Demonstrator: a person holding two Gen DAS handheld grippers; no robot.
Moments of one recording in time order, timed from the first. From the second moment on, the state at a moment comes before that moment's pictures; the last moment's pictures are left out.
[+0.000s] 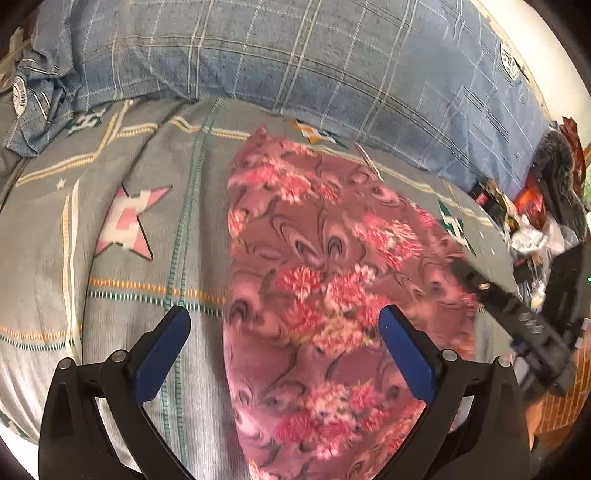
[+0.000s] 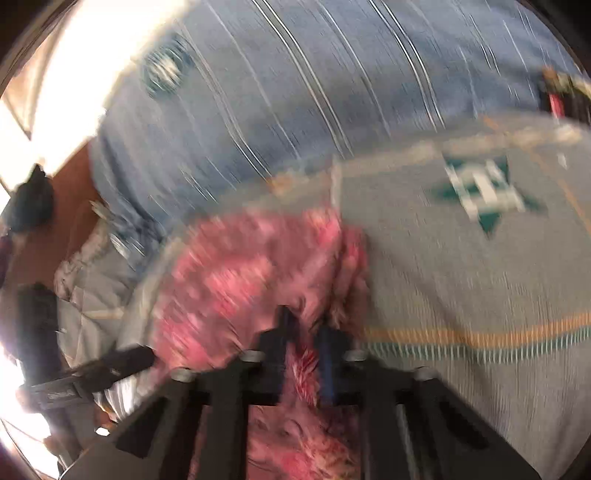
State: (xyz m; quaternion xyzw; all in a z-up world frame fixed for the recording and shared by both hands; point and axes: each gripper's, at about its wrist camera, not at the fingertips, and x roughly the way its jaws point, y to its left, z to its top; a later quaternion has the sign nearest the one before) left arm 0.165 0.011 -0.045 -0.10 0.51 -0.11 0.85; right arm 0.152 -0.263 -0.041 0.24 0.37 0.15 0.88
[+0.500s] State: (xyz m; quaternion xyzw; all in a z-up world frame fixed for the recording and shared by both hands) left arm 0.120 0.012 -0.079 -0.04 0.53 -0.11 0.84; right arm 0.097 -0.267 -0.080 0.15 0.45 0.13 0.87
